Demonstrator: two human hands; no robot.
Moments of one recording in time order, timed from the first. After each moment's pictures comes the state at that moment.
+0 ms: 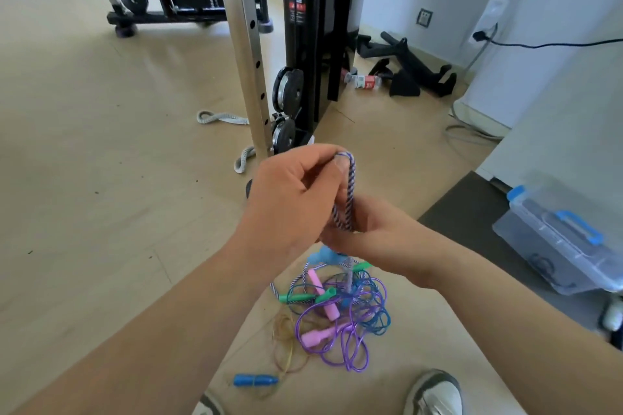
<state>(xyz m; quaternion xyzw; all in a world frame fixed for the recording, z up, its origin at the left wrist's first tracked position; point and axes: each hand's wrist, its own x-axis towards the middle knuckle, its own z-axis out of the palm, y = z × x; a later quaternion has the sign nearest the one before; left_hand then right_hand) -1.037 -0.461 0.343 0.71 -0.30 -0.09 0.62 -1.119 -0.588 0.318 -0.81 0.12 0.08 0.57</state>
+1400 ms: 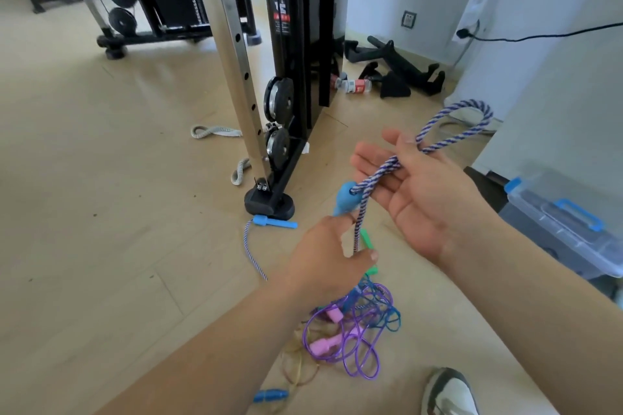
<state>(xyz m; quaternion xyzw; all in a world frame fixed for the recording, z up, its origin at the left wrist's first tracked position) -1.062 -0.477 0.283 0.84 -0.29 -0.30 0.36 -1.112 -0.604 0.351 -0.39 0.30 -0.24 0.84</state>
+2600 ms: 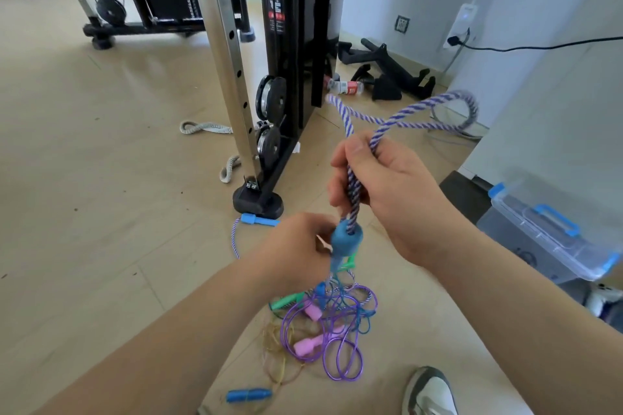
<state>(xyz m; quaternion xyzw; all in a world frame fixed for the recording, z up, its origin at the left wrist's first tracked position) -1.041 -0.461 0.304 0.83 -0.36 -0.30 0.31 -1.113 -0.588 0.361 -0.71 0.16 -0.16 0.67</state>
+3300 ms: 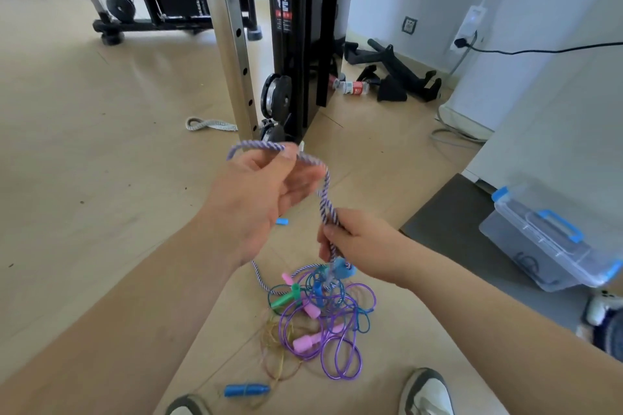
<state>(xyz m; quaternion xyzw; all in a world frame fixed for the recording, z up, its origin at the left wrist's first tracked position) -1.014 -0.459 0.347 0.57 -0.05 -0.30 0.76 -1.115 -0.594 0.296 -0.87 0.21 0.10 0.45</state>
